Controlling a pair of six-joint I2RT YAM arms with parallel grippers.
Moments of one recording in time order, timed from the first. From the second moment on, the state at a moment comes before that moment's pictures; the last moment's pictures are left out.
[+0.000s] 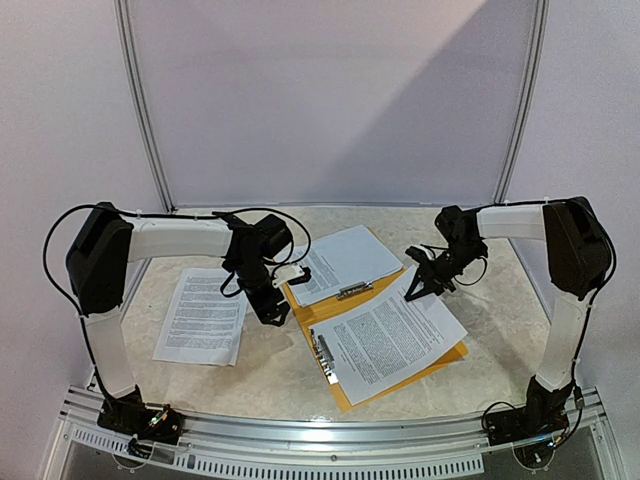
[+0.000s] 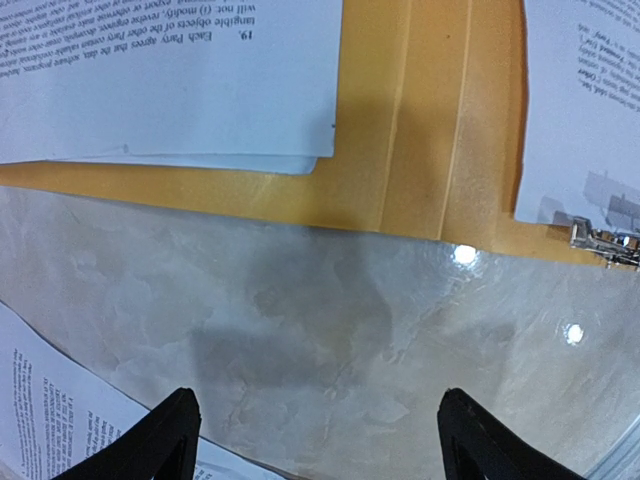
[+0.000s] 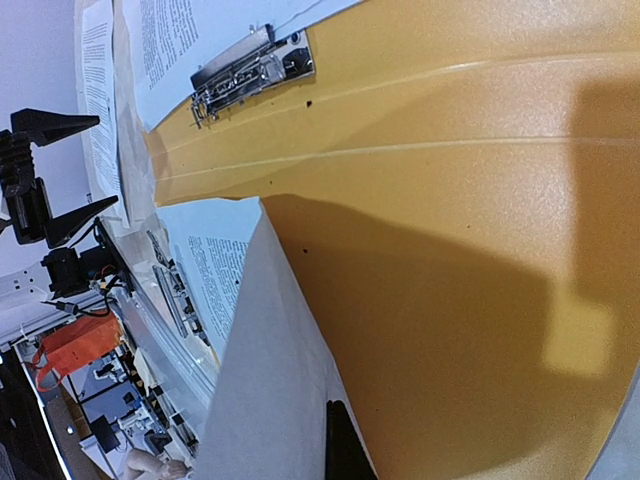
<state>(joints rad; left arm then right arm) -0.72 1.93 1.36 -0.82 0.05 0.30 0.33 1.95 1.32 -0.84 -0.75 0.18</state>
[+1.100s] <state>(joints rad) -0.72 1.93 1.36 -0.82 0.05 0.30 0.31 1.95 1.26 -0.80 -0.79 0.18</state>
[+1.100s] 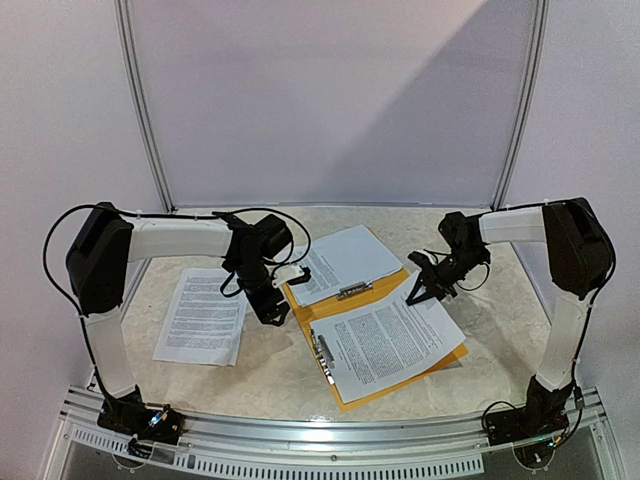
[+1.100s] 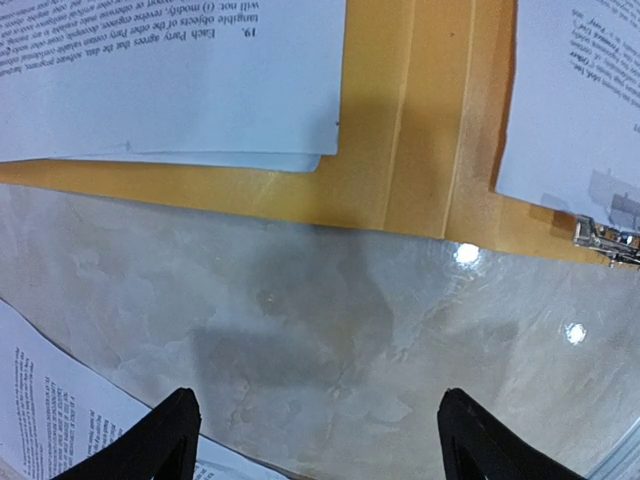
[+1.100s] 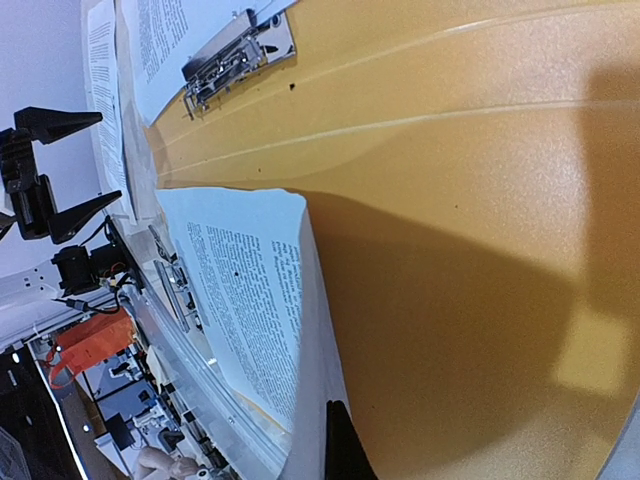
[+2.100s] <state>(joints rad) -0.72 1.93 1.36 -0.83 0.05 0.30 0.31 1.95 1.36 -0.89 -0.48 0.20</state>
